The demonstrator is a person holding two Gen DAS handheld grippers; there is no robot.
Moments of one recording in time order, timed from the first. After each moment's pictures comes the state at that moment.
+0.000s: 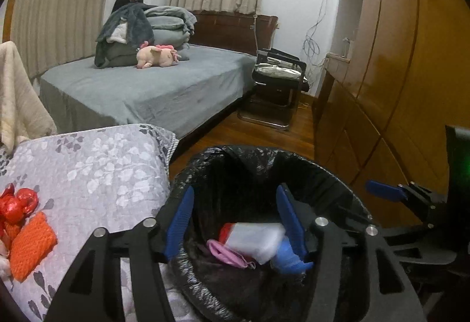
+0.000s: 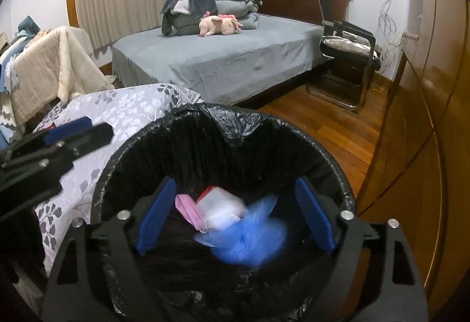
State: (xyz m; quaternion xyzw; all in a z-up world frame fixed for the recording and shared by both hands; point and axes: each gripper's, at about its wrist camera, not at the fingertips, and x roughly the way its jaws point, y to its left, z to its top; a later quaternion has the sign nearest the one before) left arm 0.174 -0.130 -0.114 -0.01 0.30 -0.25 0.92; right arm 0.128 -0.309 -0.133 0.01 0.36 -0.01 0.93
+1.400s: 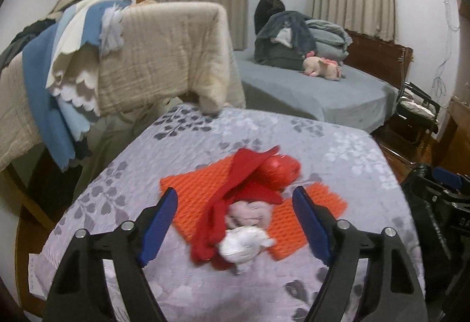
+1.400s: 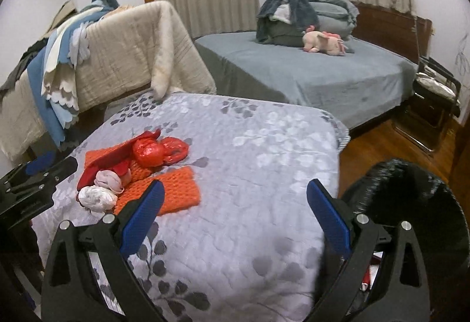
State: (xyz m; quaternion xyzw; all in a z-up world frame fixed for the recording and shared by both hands) left arm 0.150 0.190 -0.134 -0.05 0.30 0.08 0.95; right arm 0.204 -0.055 -0.130 -0.03 0.33 0.17 0.93
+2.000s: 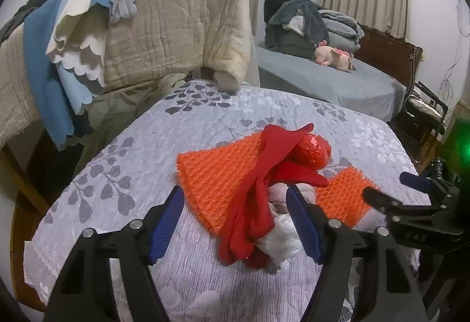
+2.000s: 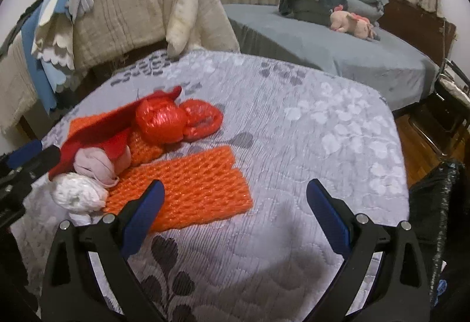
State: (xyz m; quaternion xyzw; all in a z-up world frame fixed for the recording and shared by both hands) left arm 0.162 0.227 -0.169 -0.07 0.33 0.08 0.94; right arm 0.245 0.023 -0.193 -0.07 0.39 0.19 0.90
